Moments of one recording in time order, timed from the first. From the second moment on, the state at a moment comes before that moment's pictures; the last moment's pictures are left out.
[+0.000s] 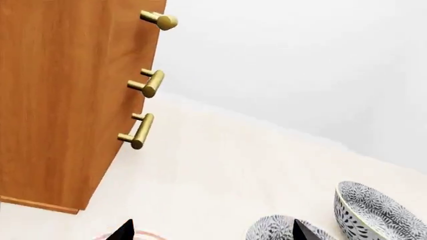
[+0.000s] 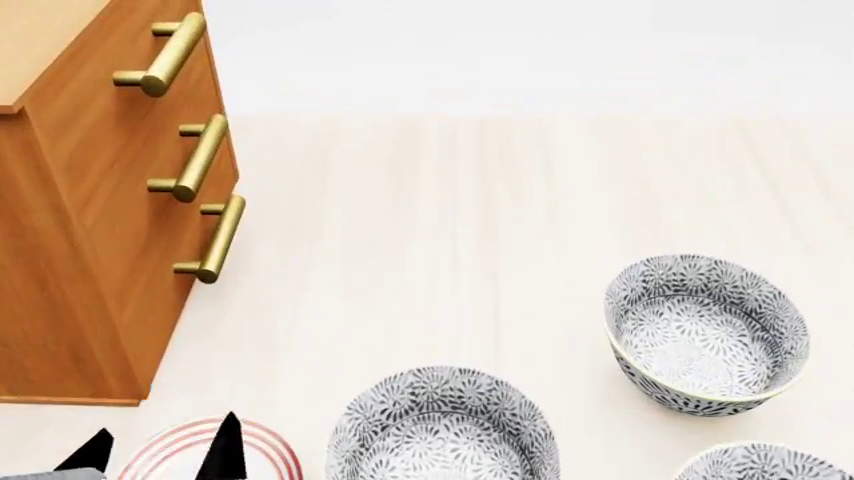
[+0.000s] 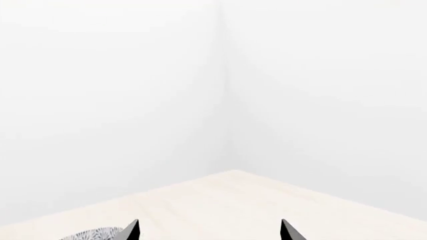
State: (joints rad) left arm 0.01 -0.12 0.18 0.82 -0.59 -0.71 -0.51; right arm -0.39 0.21 0.36 -0.53 0.28 -0.11 0.39
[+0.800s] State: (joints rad) left arm -0.06 -0.05 0.42 0.72 -0.74 -0.67 -0.77; right arm -0.41 0.24 0.36 -0.54 0.30 -0.12 0.40
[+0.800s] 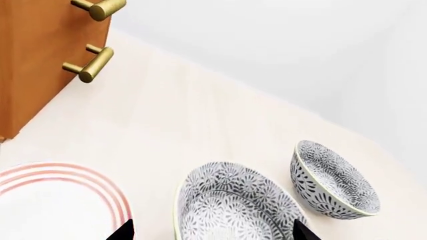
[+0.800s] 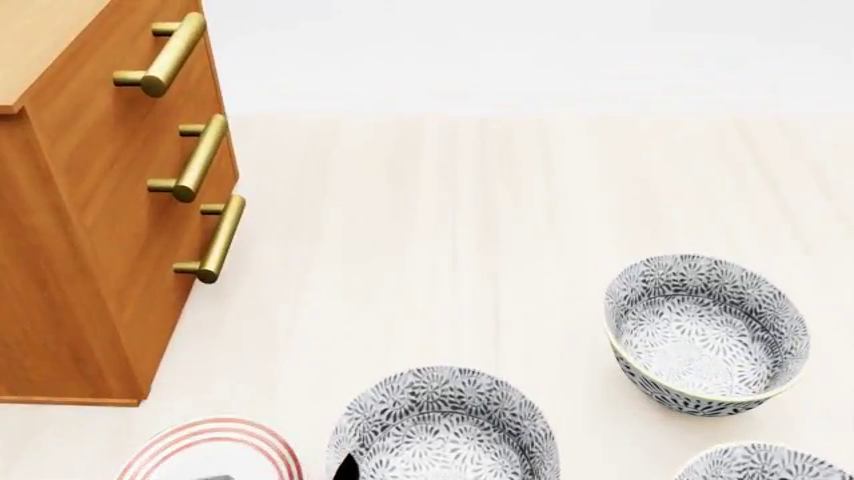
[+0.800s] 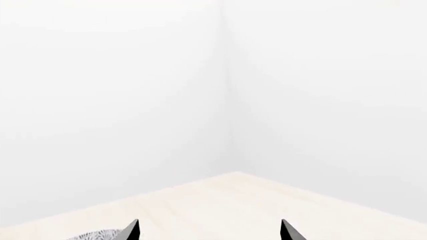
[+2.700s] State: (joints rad) left arm -0.23 -0.09 0.57 0.21 -0.83 -0.45 -0.69; right arm -0.50 0.26 0.37 -0.62 0.34 -0.16 0.41
